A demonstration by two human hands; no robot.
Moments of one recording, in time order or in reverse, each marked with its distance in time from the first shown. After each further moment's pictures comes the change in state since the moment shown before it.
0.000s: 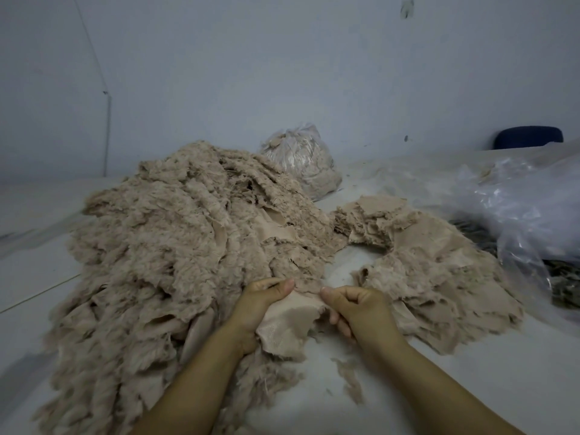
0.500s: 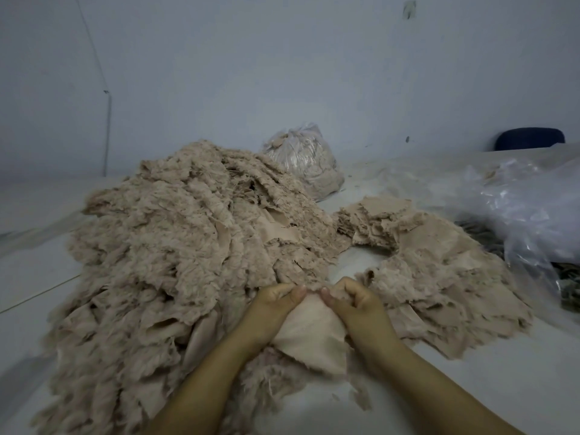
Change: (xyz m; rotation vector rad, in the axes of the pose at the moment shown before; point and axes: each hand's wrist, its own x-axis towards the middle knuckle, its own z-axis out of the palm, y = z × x) left_hand -0.002 -0.008 0.004 0.343 -0.078 0.161; right_hand 0.003 0.007 0.013 -0.043 -0.003 -0.055
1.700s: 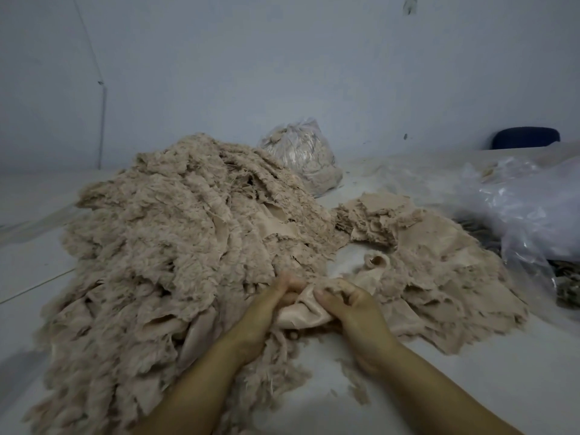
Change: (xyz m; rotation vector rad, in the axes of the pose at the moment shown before) left_hand -0.003 -0.010 -0.006 -0.174 -0.135 -0.051; right_hand 0.001 0.003 0.003 0.266 -0.098 0.076
